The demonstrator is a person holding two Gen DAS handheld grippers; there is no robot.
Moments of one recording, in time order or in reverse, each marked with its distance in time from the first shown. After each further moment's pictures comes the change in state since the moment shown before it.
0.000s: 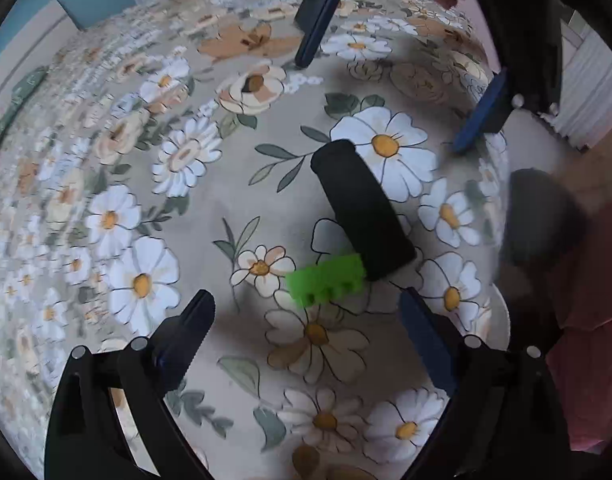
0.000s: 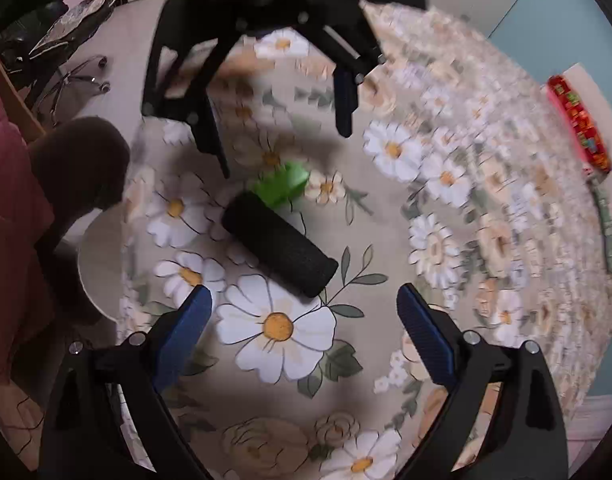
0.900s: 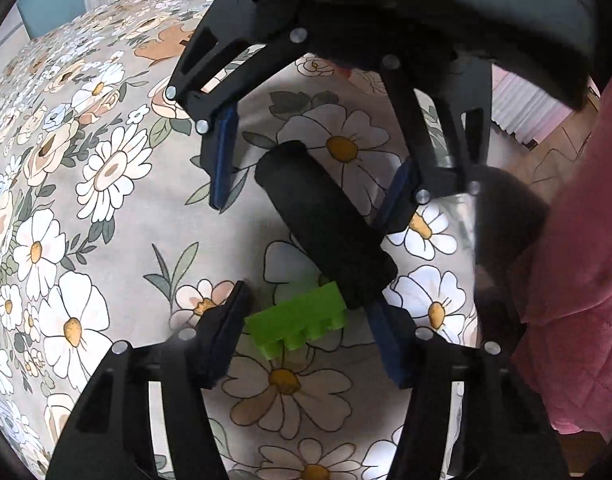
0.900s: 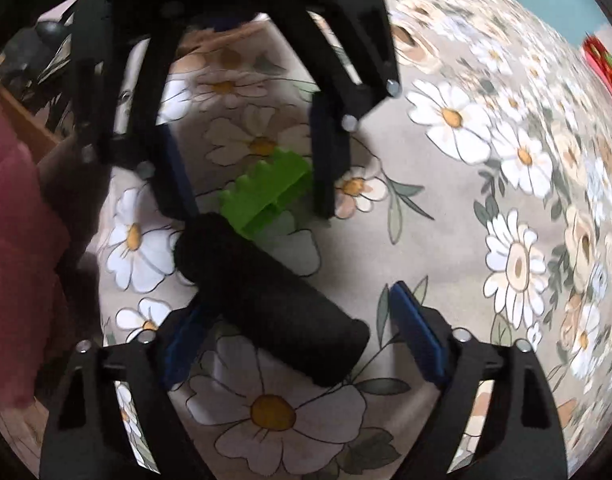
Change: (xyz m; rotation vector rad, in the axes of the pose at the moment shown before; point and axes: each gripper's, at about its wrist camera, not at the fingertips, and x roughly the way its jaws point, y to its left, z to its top) left arm 0.029 -0.016 -0.001 0.075 -0.062 -0.197; right arm 0.068 -0.010 0.017 0.050 0.035 0.190
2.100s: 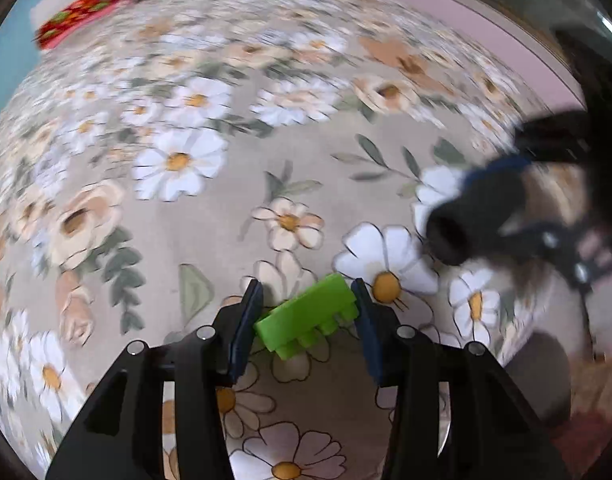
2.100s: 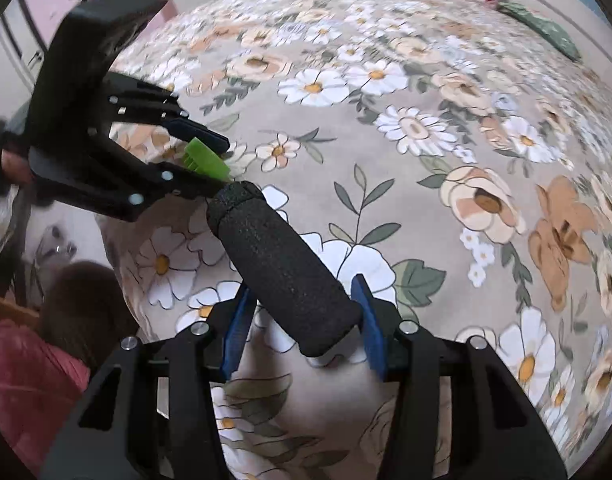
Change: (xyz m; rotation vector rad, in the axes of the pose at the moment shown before) left arm -0.033 -0.019 -0.052 -0.764 -0.155 0.422; right arm -0.053 0.013 -0.068 0.654 -0.211 -0.160
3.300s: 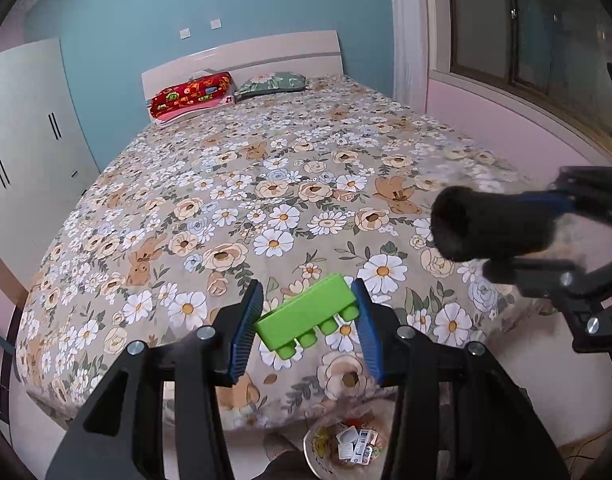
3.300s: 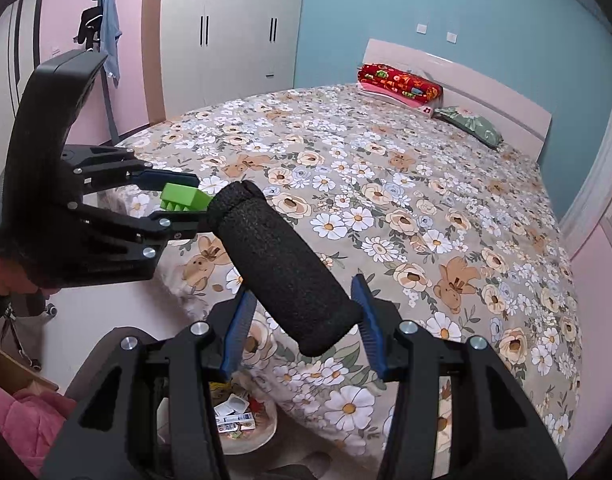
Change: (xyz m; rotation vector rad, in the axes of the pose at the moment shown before) left arm -0.239 -0.113 -0.070 -0.094 -0.376 0.300; right arm -0.224 0.181 -0.038 -0.011 -0.364 -0.253
